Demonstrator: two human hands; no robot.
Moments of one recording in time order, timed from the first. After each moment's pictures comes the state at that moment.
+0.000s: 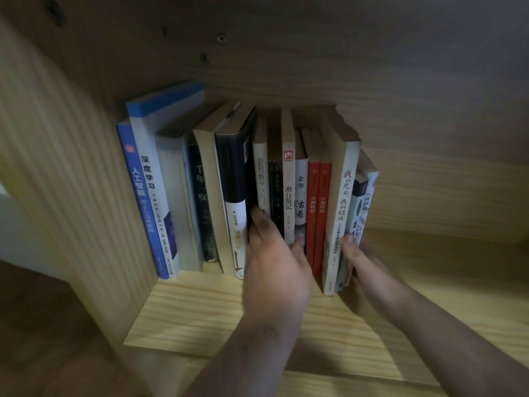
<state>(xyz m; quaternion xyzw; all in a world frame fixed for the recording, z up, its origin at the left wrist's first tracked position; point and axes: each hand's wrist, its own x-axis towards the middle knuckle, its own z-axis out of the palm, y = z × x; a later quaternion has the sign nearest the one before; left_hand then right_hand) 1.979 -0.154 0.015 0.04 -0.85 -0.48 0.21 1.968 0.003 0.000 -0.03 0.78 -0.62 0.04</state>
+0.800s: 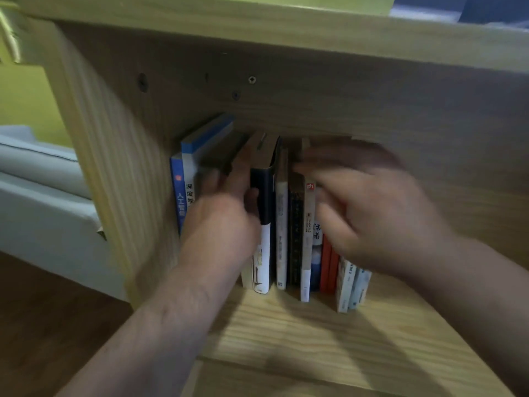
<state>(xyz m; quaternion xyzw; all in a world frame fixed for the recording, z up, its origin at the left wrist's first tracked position) 1.978 -0.256 0.110 0.00 -0.90 -0.29 0.32 2.003 -0.084 0.173 -0.29 0.90 -0.07 -0.31</state>
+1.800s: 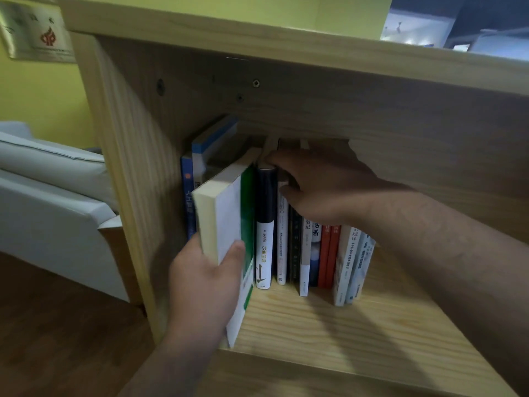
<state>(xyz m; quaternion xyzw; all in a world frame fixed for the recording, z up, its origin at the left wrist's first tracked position) 2.026 -0.271 0.060 0.12 -0.72 -0.64 0.22 1.949 -0.110 0.182 -0.24 0.96 -0.07 -0.09</state>
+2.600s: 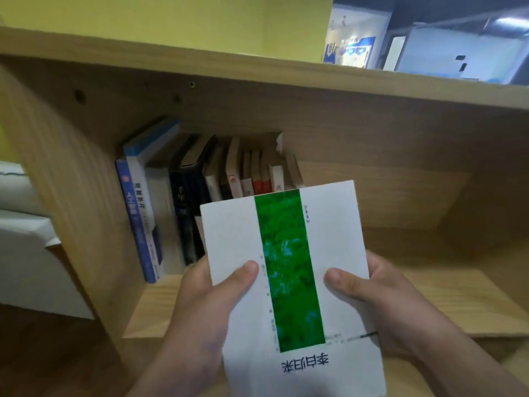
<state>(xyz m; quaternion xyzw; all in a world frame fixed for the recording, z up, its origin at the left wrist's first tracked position) 2.074 -0.220 0.067 0.00 -0.56 -0.83 -0.04 2.101 -0.001 0.091 -0.01 0.65 -0.76 0.06</state>
